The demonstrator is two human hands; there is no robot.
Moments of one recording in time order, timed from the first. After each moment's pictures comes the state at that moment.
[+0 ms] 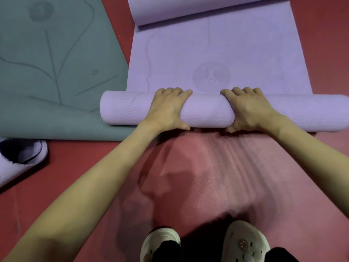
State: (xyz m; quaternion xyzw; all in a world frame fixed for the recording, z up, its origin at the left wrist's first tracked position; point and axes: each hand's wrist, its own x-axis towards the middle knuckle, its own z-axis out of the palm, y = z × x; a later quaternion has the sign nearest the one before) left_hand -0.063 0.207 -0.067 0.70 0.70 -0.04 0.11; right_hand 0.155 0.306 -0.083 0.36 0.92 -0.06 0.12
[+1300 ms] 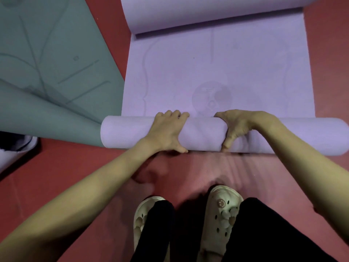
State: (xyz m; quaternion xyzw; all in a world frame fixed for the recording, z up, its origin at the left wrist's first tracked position) left_hand 0.013 0.132 -0.092 0.73 0.64 -0.13 0.20; right_hand 0.214 0.250 -0.080 0.37 0.78 -0.39 0.33
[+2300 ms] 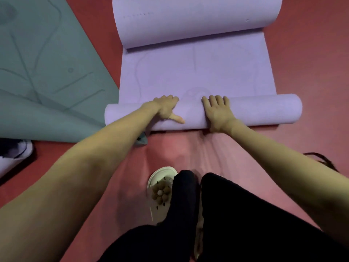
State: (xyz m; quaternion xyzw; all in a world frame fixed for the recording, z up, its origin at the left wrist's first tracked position) left_hand -0.005 0.207 -0.077 0.70 0.62 -0.19 0.30; right_hand 0.209 0.219 -0.098 0.44 0.88 -0.02 0.19
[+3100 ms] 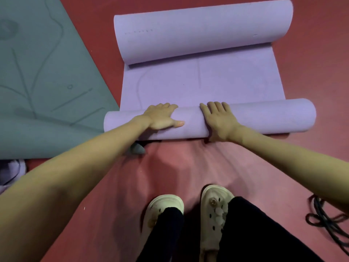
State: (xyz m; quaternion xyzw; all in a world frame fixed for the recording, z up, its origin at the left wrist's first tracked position) left_hand -0.036 0.241 -0.084 0.69 0.65 -0.13 0.28; right_hand 0.188 0.271 -0.098 0.39 0.91 -0.04 0.16
